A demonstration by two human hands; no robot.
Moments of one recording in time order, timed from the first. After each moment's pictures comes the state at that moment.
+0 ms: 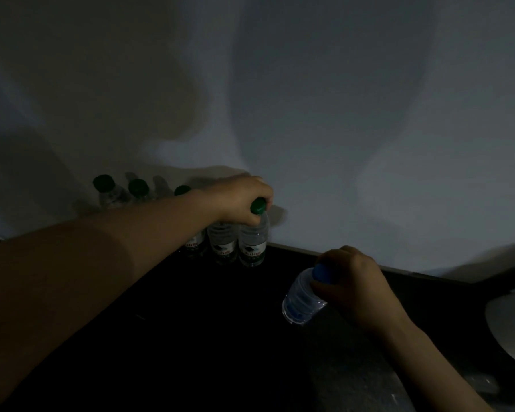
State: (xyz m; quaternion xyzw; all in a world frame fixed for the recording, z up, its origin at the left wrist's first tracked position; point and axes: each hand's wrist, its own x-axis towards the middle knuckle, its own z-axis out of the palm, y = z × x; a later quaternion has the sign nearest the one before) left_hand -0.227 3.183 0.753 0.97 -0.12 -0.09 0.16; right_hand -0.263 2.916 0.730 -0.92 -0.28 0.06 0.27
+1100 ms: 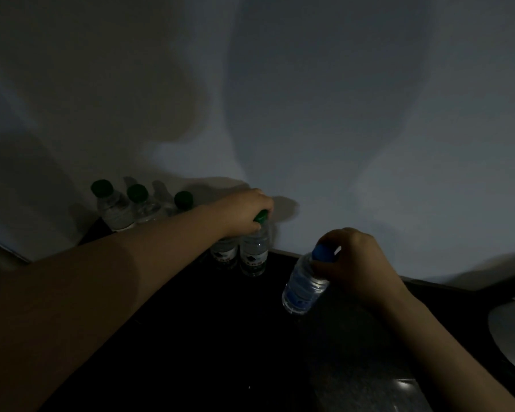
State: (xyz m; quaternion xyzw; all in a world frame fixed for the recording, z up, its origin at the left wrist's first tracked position) left_hand -0.230 3.173 0.742 0.98 -0.08 -0.08 0.14; right_hand -0.234 2.938 0.754 -0.92 -0.27 0.07 0.26
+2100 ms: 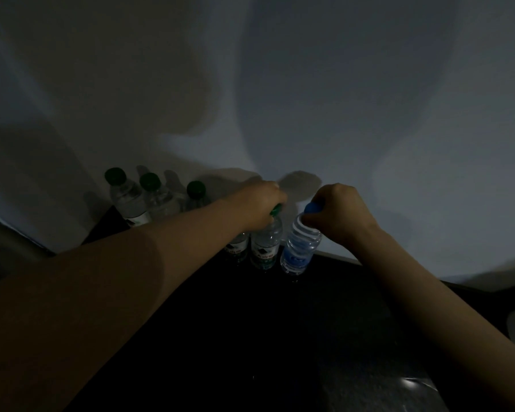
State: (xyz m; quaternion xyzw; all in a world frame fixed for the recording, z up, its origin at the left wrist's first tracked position) left_hand -0.235 3.163 0.750 0.99 -0.05 -0.09 0.10; right_hand -0.183 3.000 0.751 -0.94 -0.26 0.04 0.21
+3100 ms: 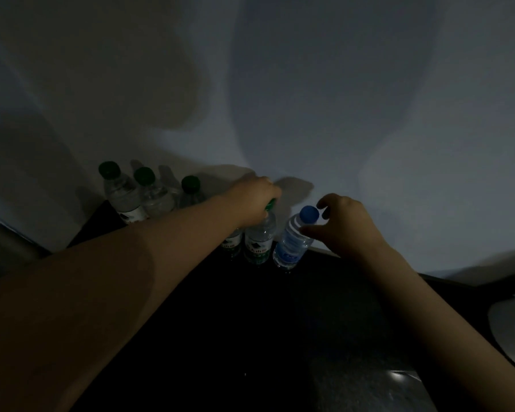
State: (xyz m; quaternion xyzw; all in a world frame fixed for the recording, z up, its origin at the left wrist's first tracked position) left_hand -0.237 3.160 0.747 0.99 -0.03 -0.07 0.10; right_hand -0.204 2.975 0.749 -0.95 -0.23 0.07 0.19
